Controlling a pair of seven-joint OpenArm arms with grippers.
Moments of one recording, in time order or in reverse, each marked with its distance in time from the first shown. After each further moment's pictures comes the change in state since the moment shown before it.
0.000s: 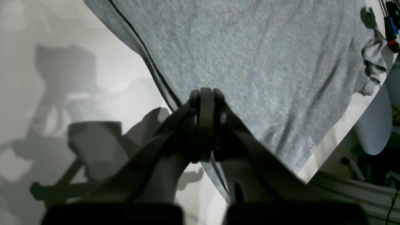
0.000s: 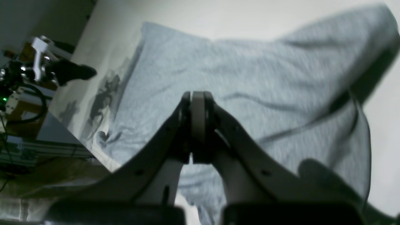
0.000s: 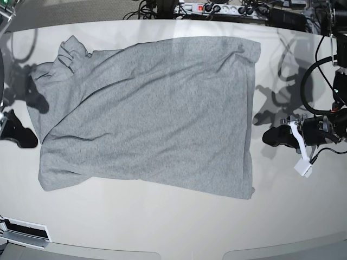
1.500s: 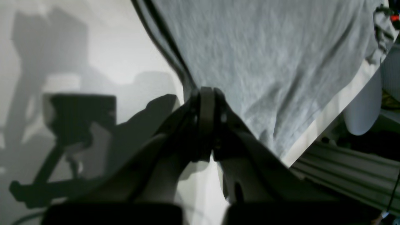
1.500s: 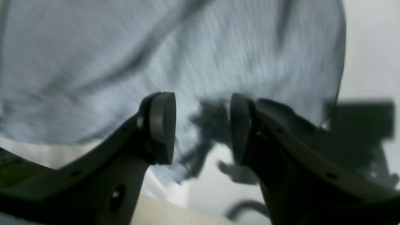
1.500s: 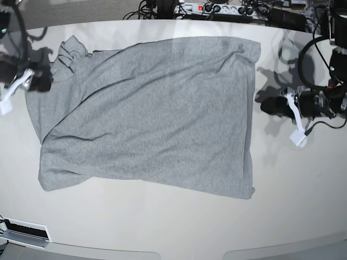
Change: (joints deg) left arm 8.5 -0.6 0.0 0.0 0.4 0.3 0.9; right arm -12.4 -8.6 0.0 0.0 -36.0 -0.8 13.4
